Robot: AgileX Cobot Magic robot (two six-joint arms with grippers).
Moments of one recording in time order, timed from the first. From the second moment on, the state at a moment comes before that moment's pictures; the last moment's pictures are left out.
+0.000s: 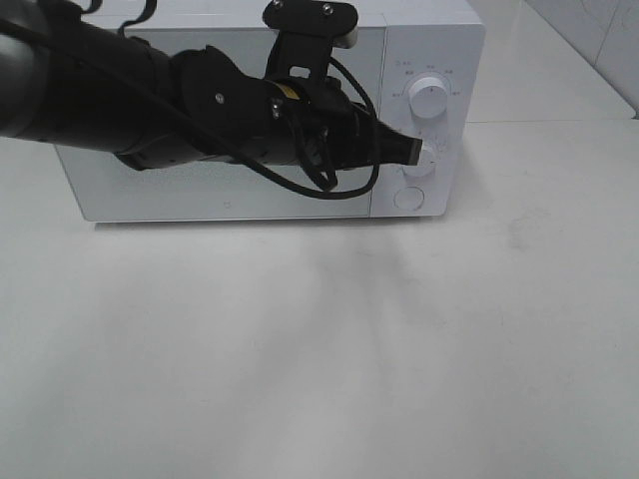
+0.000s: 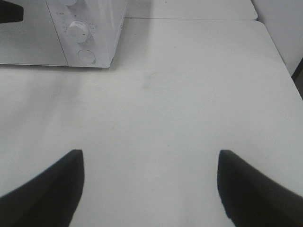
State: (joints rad) left arm -0.81 1.94 -1.25 -0.60 -0.08 0.41; right arm 0.08 0.00 -0.50 -0.03 1.00 0.10
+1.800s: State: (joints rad) left arm 0.08 1.21 -0.96 -0.22 1.13 0.13; right arm 0.08 0.00 -0.50 -0.03 1.00 0.10
